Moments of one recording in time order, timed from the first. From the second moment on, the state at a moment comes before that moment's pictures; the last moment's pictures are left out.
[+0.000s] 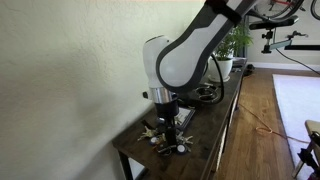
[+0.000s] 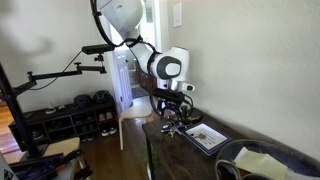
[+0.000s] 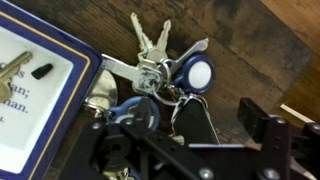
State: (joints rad) arm 0.04 0.54 0.17 -1.96 -0.01 2.36 -0.41
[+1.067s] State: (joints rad) arm 0.03 0.55 0.16 -1.94 -0.02 2.35 -0.43
